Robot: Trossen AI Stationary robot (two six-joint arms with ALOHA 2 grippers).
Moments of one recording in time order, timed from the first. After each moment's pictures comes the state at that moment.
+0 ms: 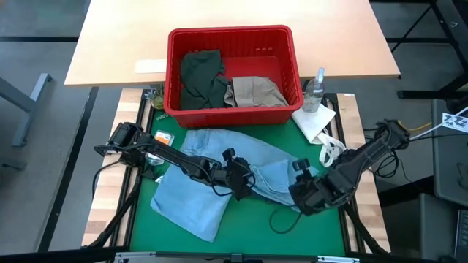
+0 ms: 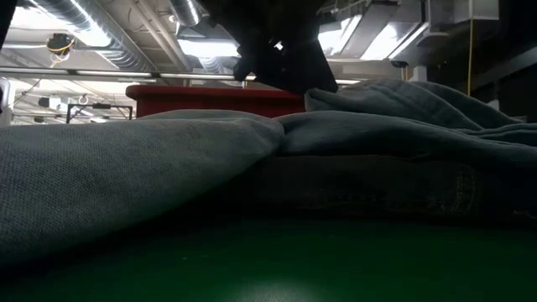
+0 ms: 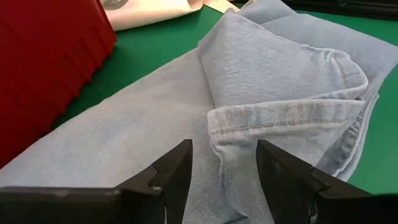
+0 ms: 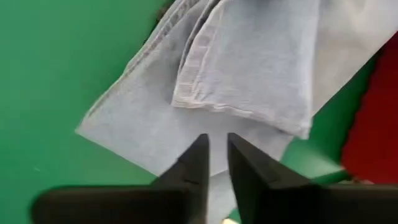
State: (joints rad) left arm -0.28 1.88 1.33 -0.19 -0.58 -0.41; right arm 0.66 1.48 1.34 -1.32 0.28 0.25
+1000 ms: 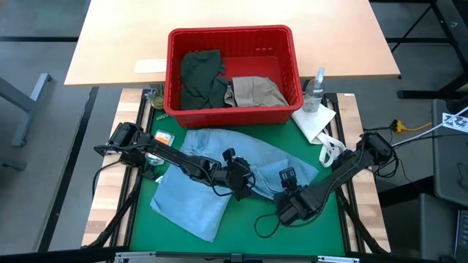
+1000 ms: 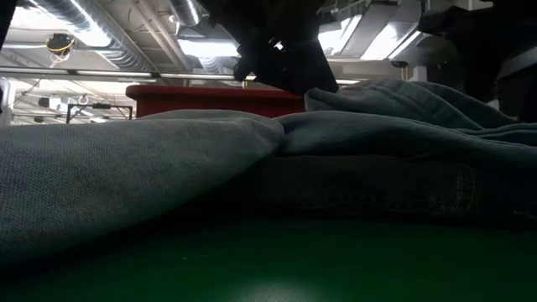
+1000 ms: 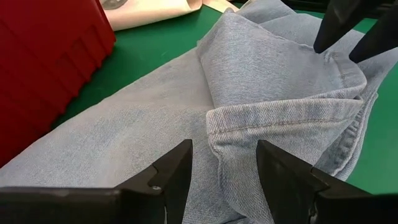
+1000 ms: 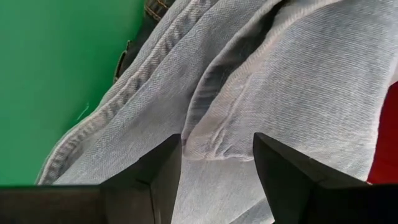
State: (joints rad) left arm -0.28 1.88 1.33 -0.19 -0.58 -0.41; right arm 0.65 1.75 1.34 -1.25 0.32 0.28
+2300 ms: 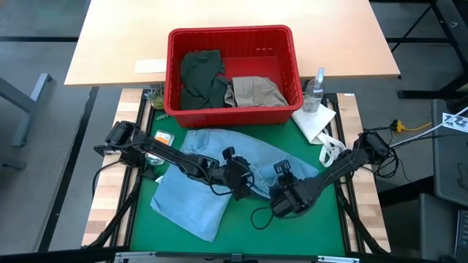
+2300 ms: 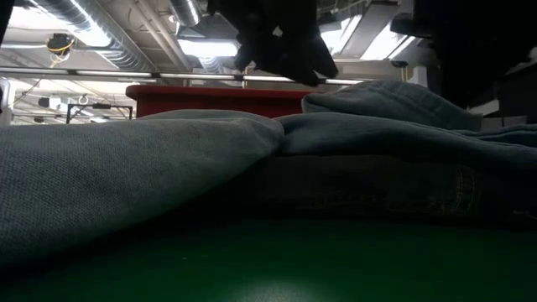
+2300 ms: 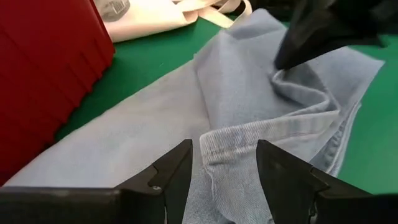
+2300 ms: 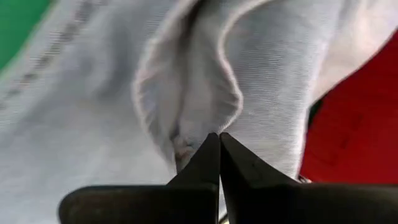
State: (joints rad) left arm -0.28 1.85 1.33 -0.20 -0.57 -0.38; right arm 0.57 1.77 1.34 -1.27 0.46 0.13
